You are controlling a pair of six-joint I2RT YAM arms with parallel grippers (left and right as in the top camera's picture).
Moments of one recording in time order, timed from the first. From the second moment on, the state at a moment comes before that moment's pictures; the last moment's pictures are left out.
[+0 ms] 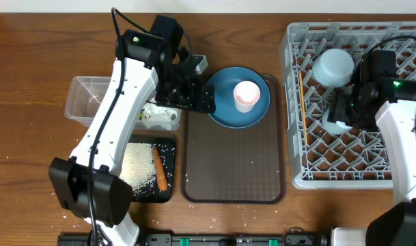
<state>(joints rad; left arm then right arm) -0.30 1.83 1.82 -1.46 0.45 0.01 -0.10 1.55 1.32 -1.11 0.05 0.19</state>
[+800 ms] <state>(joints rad) -0.30 1.83 1.82 -1.46 0.45 0.01 -0.10 1.55 1.32 -1.09 -0.09 0.19</state>
